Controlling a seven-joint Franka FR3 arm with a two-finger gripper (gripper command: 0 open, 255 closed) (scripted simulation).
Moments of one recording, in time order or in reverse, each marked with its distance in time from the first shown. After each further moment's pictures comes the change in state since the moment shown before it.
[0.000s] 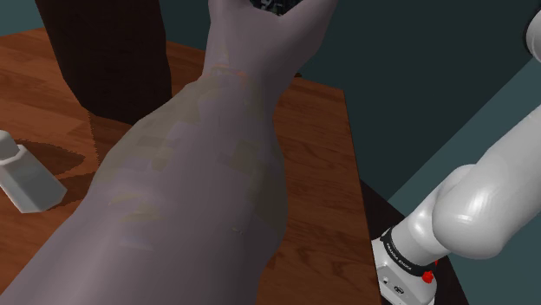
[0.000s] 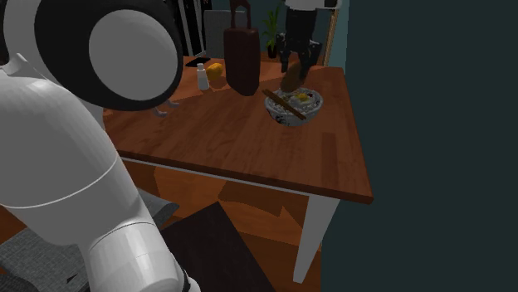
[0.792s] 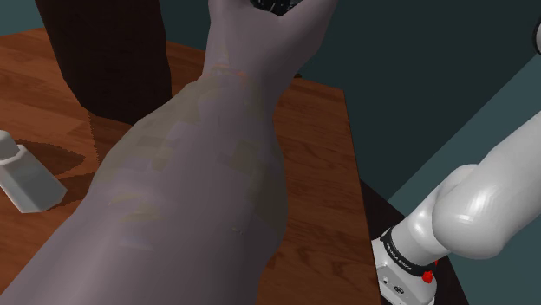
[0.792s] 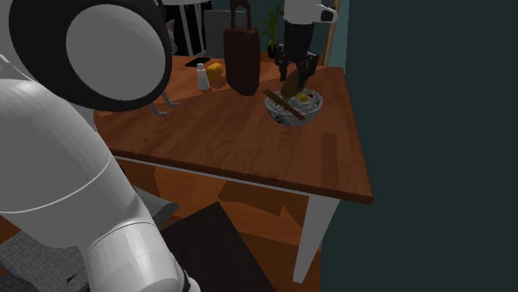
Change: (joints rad) arm -0.001 -0.034 0.001 -0.118 0.007 0.100 -0.009
